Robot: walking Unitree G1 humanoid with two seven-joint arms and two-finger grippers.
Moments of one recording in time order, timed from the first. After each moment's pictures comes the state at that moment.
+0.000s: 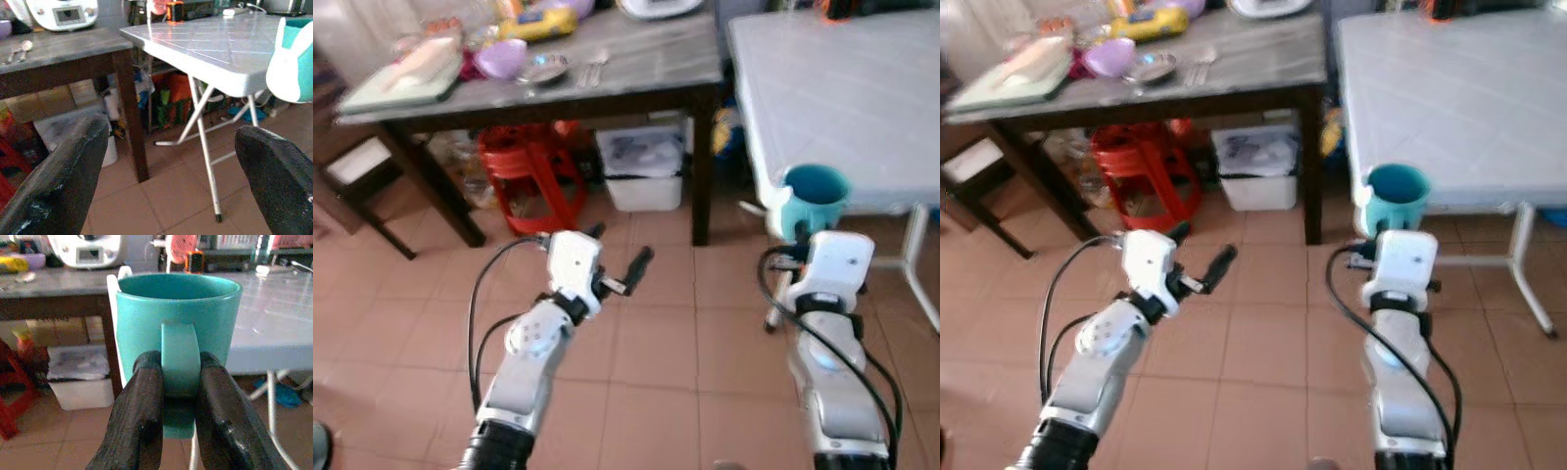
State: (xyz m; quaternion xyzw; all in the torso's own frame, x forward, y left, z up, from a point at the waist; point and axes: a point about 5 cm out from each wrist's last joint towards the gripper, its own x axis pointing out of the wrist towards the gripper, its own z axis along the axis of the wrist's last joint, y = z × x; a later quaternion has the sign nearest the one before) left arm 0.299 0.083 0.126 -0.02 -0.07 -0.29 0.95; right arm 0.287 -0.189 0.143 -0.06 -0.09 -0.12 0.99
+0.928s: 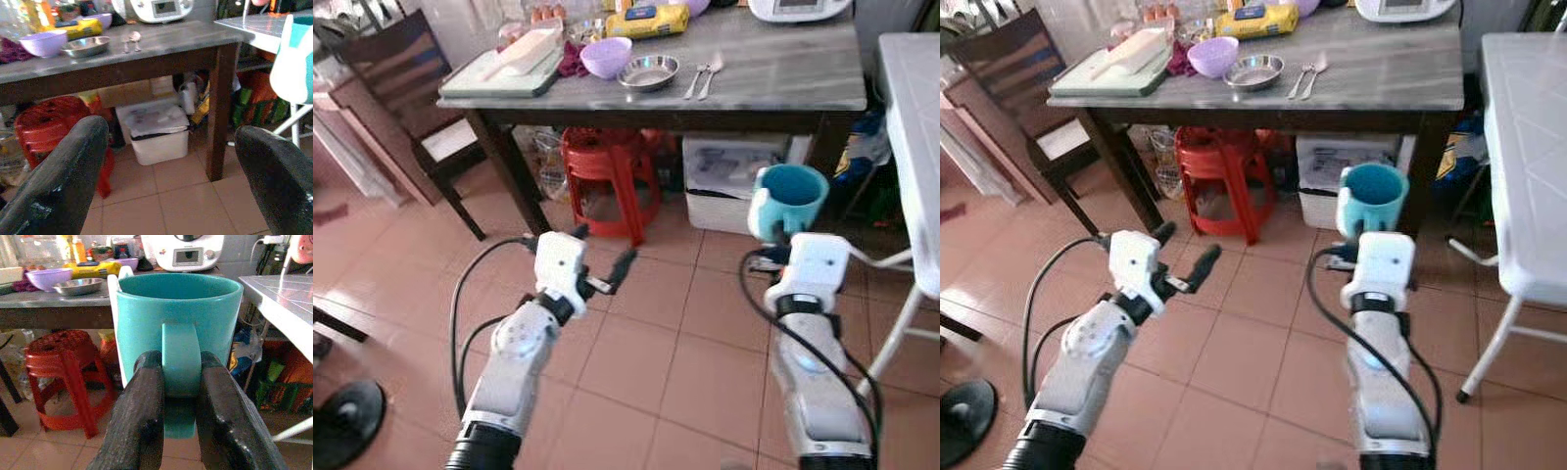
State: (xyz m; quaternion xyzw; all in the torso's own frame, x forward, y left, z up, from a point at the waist) left arm 0.299 0.094 0.123 -0.02 -0.06 -0.28 0.96; right arm 0.288 -0.175 0.142 -0.05 -0.09 -0.10 0.99
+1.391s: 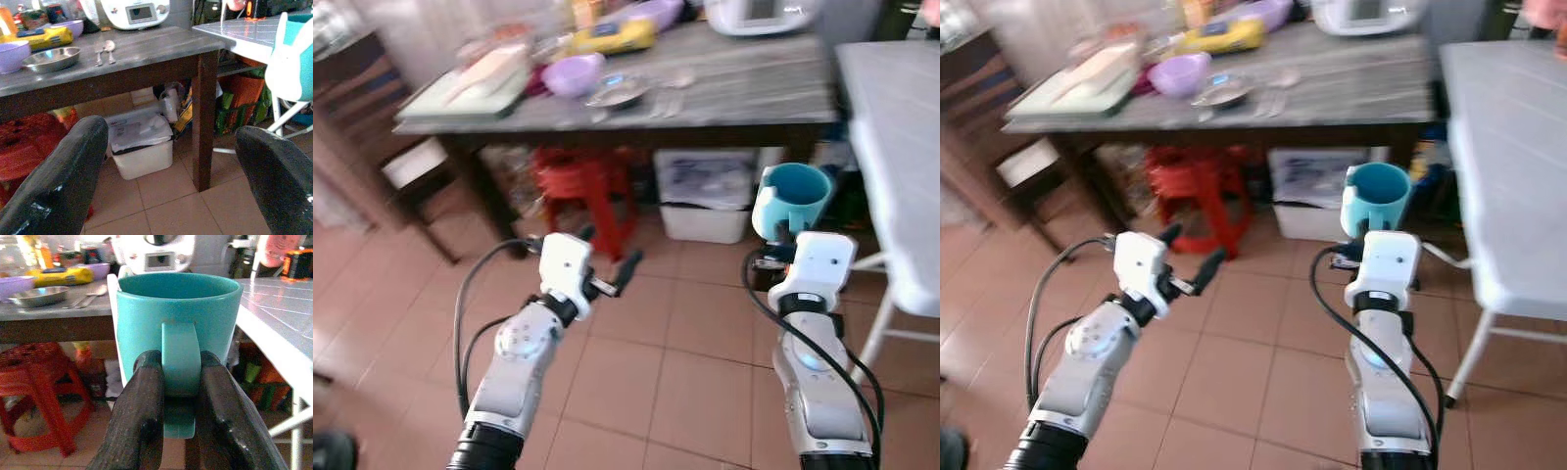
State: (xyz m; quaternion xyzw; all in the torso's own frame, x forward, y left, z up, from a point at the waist) left arm 0.298 0.094 0.123 -0.01 -0.06 -0.28 0.96; right arm 0.290 -0.175 0.142 -0.05 -0.09 -0.10 0.99
